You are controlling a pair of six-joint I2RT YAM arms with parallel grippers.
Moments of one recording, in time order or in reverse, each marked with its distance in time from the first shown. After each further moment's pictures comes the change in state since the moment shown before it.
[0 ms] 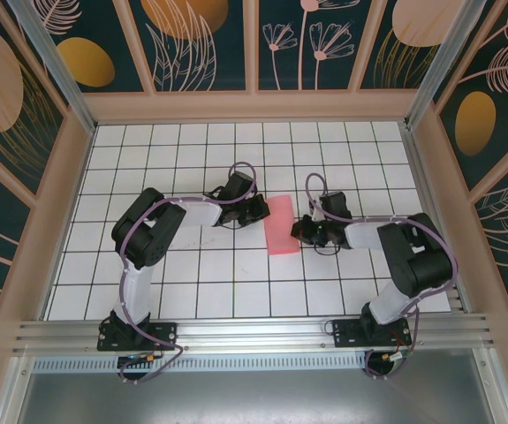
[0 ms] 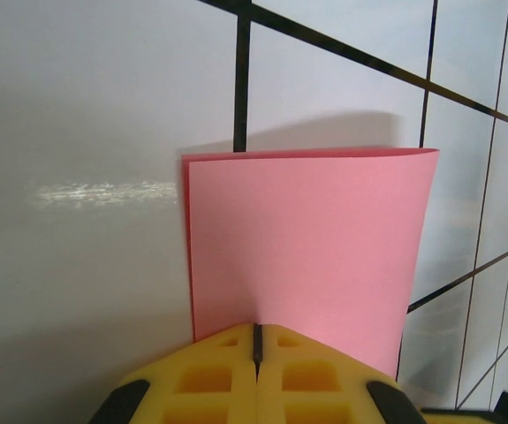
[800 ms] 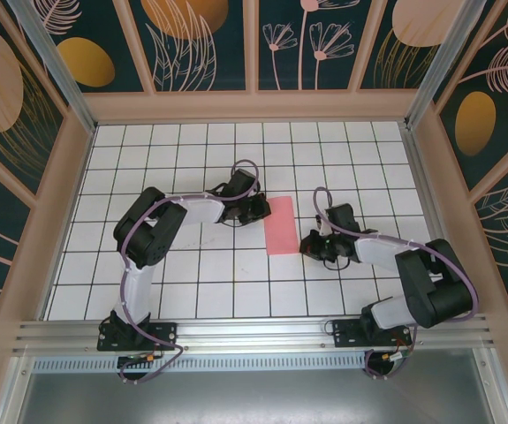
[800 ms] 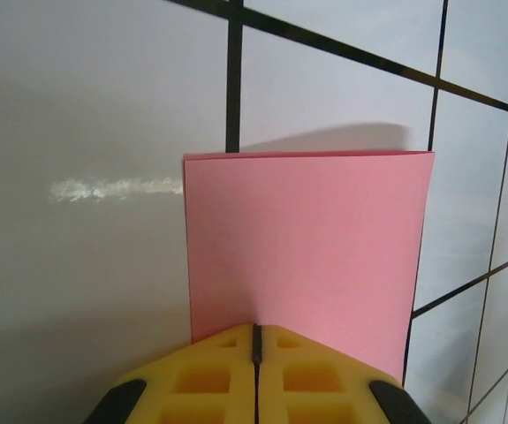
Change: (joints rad) left arm -0.005 0.013 0.080 -0.109 -0.016 0.035; right arm 0.008 -0.196 -0.079 -0.232 0.044 -0.046
